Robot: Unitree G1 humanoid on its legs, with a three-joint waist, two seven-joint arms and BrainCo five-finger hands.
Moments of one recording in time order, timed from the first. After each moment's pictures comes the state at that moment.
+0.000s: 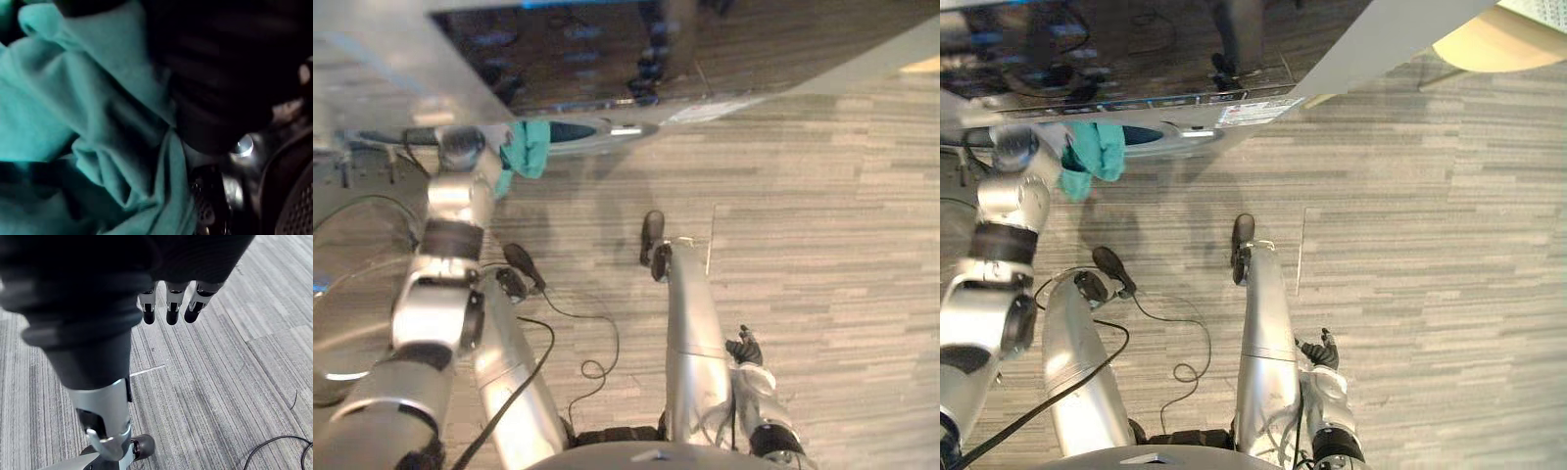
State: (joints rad) left arm -1.08 0.43 -0.02 0.58 -0.38 0.07 0.33; right arm -0.02 -0.05 -0.27 0.65 0.21 0.01 -0.20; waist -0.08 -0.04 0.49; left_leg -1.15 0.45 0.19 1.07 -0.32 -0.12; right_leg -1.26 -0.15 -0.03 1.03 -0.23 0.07
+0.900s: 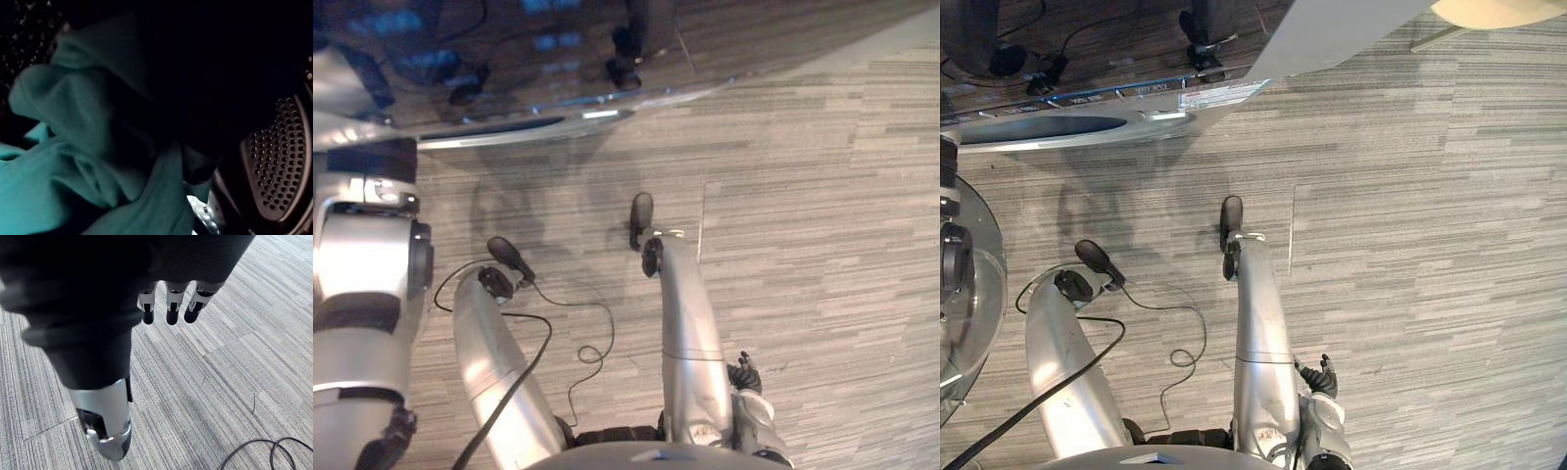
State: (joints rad) left arm -1.39 0.64 -0.12 0.70 0.01 0.11 0.45; right arm 0.06 -0.02 -0.28 0.72 0.28 -0.06 -0.18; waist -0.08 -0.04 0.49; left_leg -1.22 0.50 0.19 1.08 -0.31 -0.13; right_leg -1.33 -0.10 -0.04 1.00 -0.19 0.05
